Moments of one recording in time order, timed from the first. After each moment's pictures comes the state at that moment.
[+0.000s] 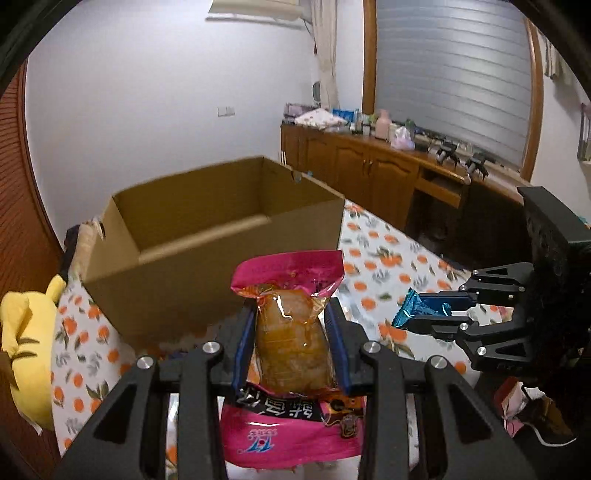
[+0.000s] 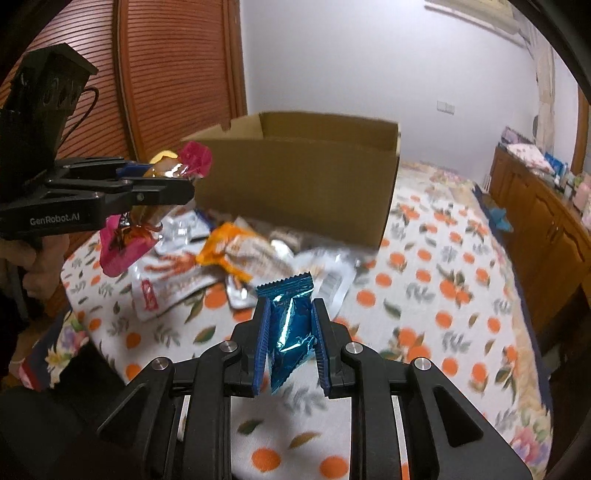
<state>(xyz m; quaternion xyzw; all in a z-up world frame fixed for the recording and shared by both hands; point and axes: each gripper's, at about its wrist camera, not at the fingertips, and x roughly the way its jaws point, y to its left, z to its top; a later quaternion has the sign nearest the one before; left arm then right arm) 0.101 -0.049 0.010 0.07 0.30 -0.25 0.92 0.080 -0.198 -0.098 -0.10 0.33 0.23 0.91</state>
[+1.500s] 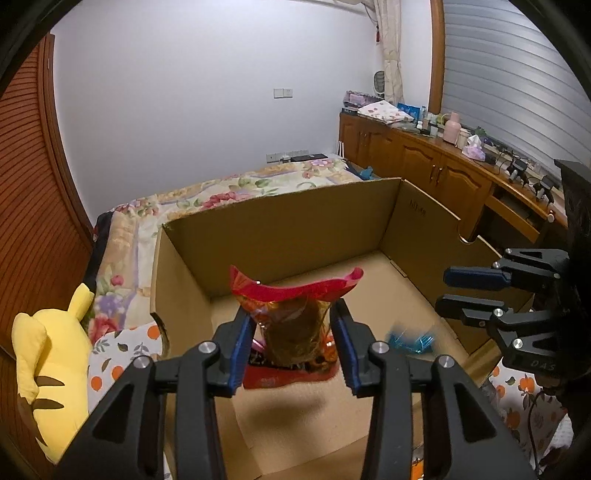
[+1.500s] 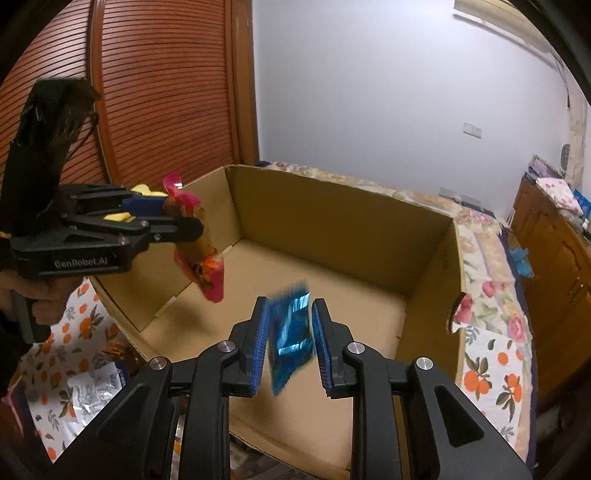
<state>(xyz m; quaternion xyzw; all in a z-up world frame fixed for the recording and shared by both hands) 0.289 0.011 0.002 0.05 0.34 -0.16 0.92 0.296 -0.133 -0.062 -0.11 0.32 0.26 0.91</state>
